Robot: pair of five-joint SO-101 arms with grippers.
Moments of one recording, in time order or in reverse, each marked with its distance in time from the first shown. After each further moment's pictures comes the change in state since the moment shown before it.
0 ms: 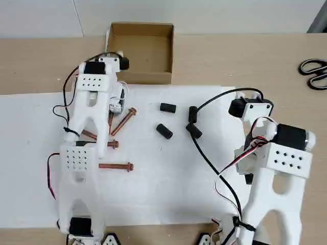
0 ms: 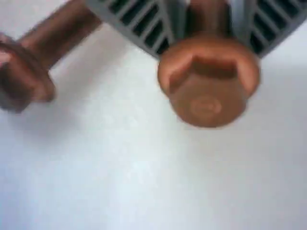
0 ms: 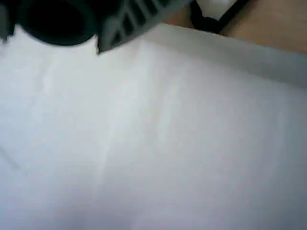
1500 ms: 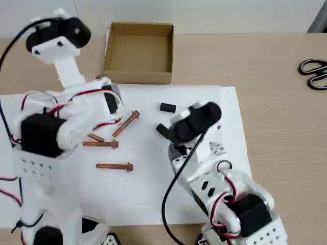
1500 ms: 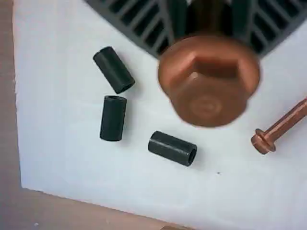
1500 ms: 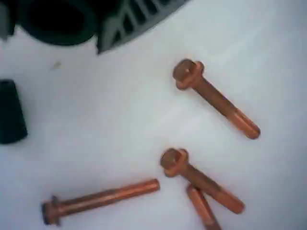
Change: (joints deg) left arm 10.8 -74.0 34.6 -2.3 28.9; right arm -46.7 -40.6 19.8 -28.7 -26.2
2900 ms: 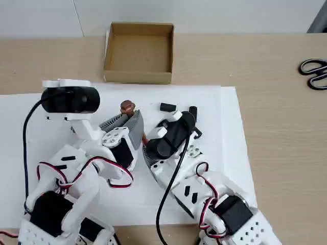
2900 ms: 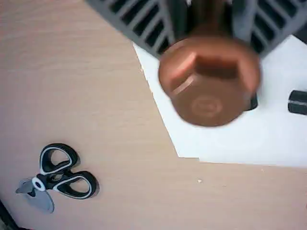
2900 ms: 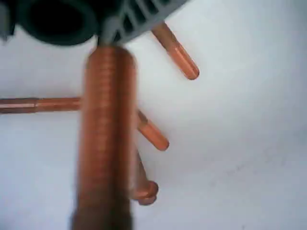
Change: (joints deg) left arm 14.2 -40.5 48.4 -31.6 3.1; right arm -9.0 -1.1 11.8 -21.4 1.1
